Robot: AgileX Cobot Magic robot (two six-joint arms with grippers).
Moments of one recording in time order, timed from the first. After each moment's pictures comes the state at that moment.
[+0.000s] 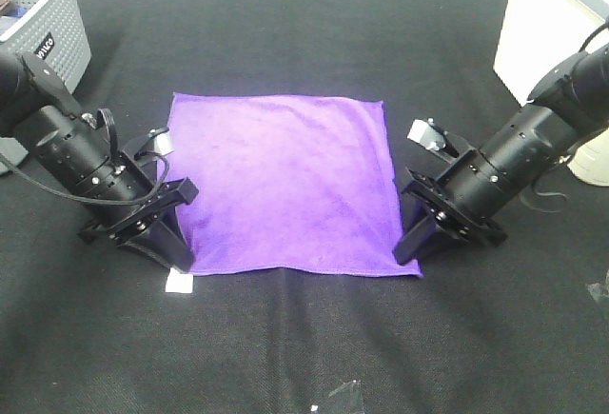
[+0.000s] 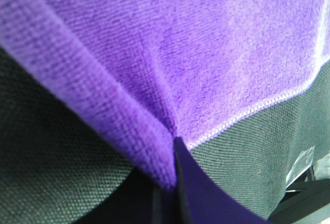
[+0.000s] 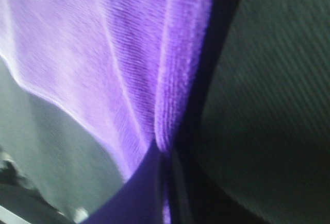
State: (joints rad) left arm -0.18 2.19 -1.23 -0.76 0.93 0.56; right arm 0.12 2.17 -1.14 0.84 0.91 -0.65
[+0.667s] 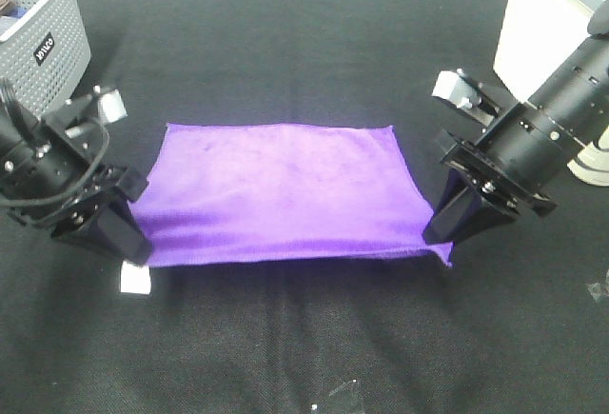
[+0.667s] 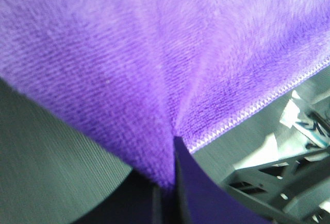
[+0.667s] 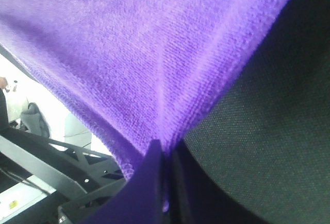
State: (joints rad) left arm -0.19 1.76 -0.95 -0.71 0.88 0.55; right arm 0.12 1.85 -1.03 0.73 1.06 -0.55
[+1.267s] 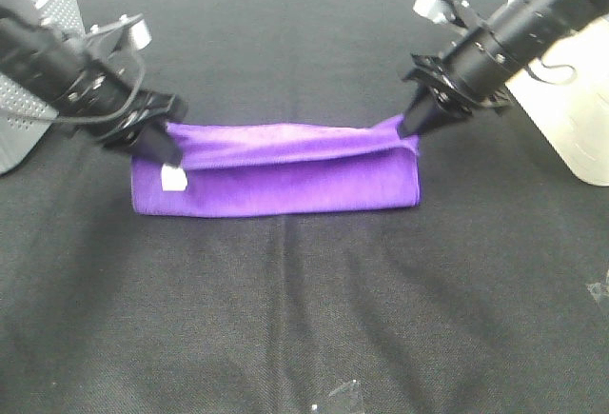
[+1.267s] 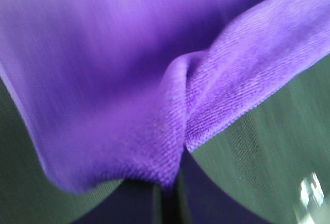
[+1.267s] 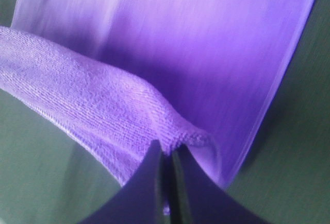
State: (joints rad) left arm -0.19 1.97 -1.28 -0.69 0.70 0.55; right arm 0.12 2.08 -1.49 0.70 0.91 -0.55
